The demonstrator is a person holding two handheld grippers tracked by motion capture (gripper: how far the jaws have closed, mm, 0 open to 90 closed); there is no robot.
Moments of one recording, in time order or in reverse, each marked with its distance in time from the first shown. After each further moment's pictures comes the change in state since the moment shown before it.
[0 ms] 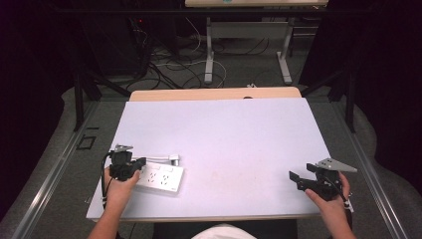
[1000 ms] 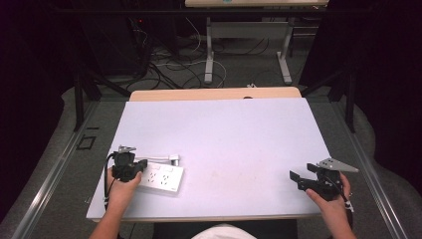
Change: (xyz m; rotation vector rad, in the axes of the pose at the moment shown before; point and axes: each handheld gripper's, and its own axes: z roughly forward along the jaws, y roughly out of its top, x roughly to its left) left arm -0.003 -0.003 0.006 0.040 0.011 0.015; right arm -0.001 0.000 -0.001 -0.007 0.004 0.016
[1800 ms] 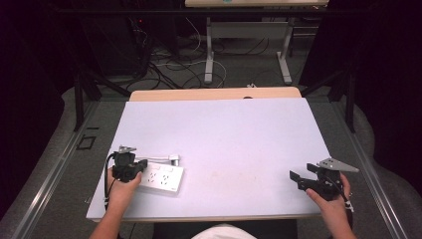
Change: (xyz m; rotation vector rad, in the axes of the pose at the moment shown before) left arm -0.001 -0.001 0.001 -0.007 0.009 0.012; right arm -0.001 0.000 0.000 0.006 0.006 0.002
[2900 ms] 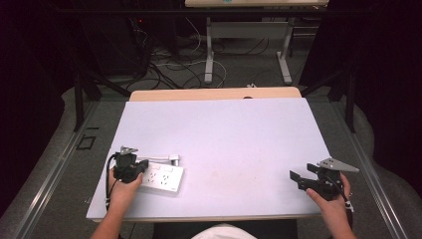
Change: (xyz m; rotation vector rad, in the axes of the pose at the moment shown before) left arm -0.003 -0.003 0.003 -0.015 0.001 0.023; right arm 0.000 -0.001 0.001 -0.004 -0.002 0.019
